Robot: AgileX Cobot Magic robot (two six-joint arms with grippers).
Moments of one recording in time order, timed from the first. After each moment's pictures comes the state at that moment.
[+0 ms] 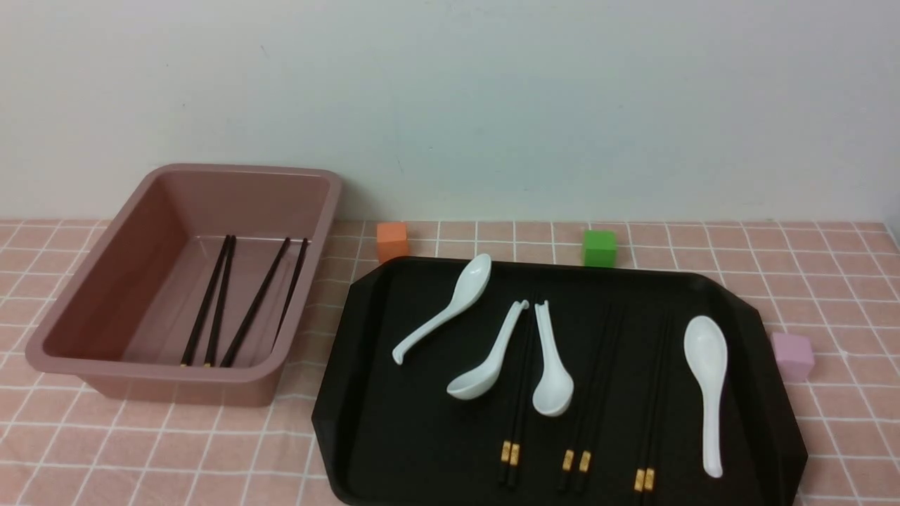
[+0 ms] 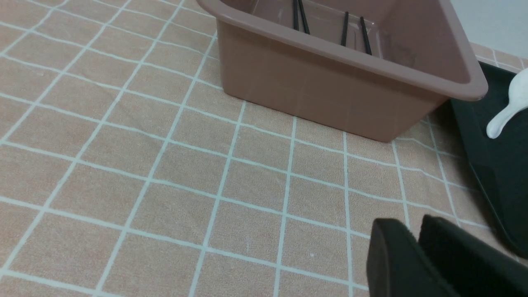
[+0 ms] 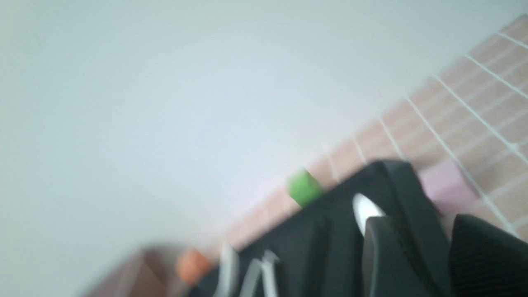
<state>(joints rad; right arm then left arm) -0.01 -0.01 0.03 0.50 0.05 0.32 0.05 -0.01 0.03 -0.19 0.39 -0.15</state>
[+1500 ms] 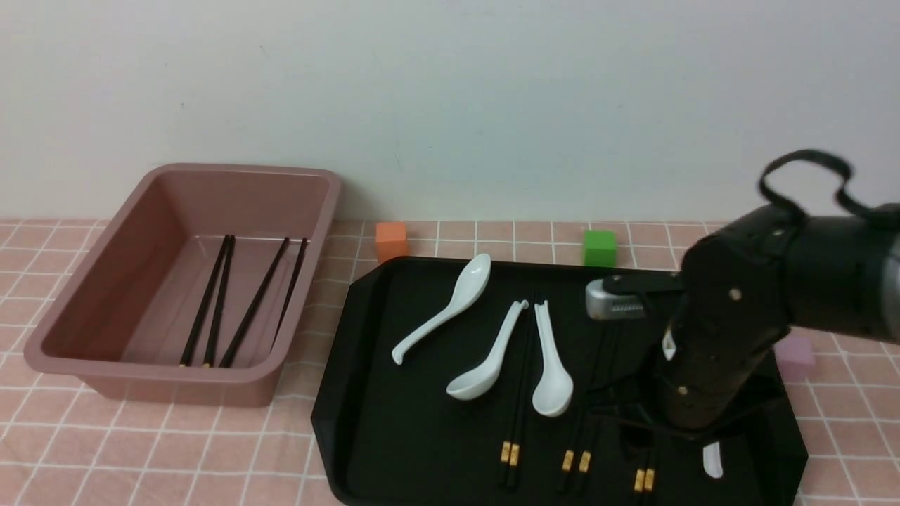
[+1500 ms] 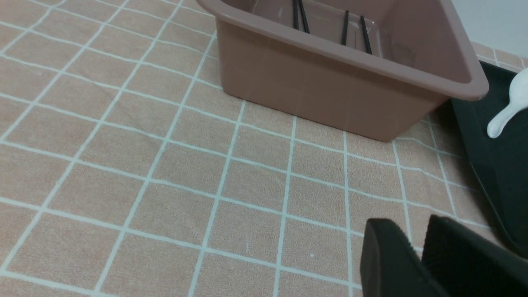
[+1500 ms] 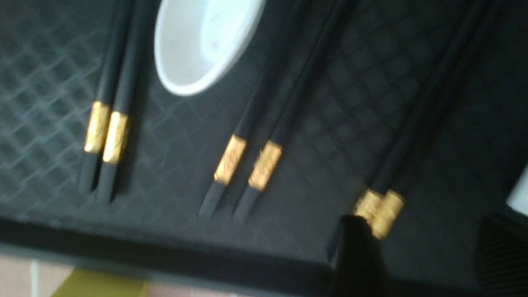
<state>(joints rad) 0.50 1.75 -1.09 -0.01 0.79 0.49 0.05 -0.01 0.03 -0.19 0.39 -0.15</state>
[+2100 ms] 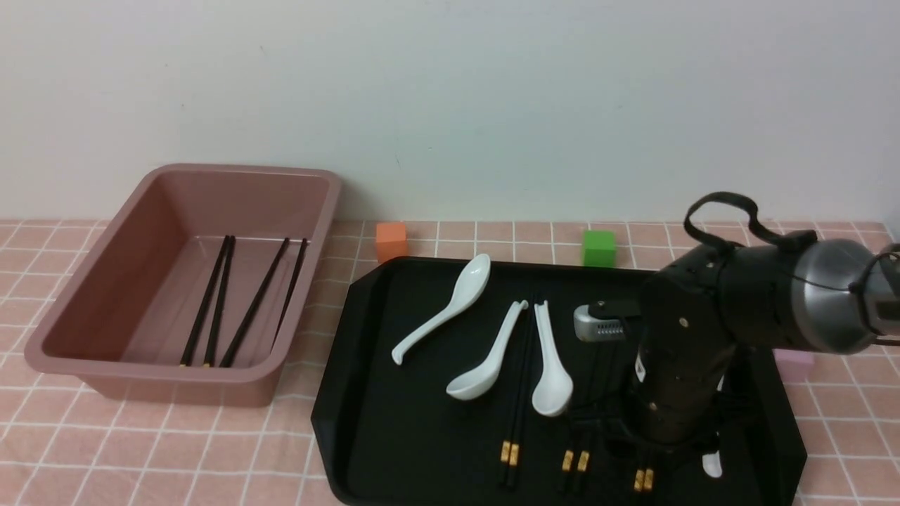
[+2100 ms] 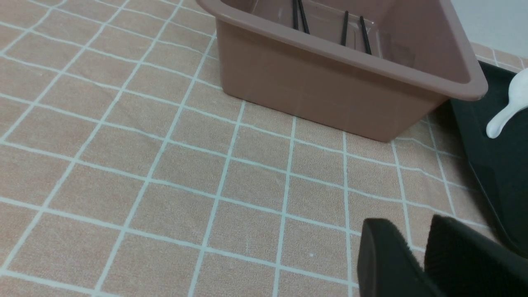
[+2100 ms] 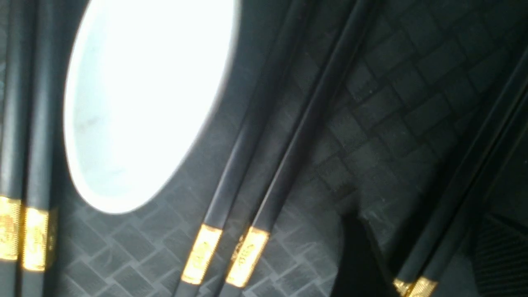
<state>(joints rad) 0.50 1.89 -1.11 -0.07 0.75 0.59 0.05 -0.01 0.03 -0.19 0.39 -0.15</state>
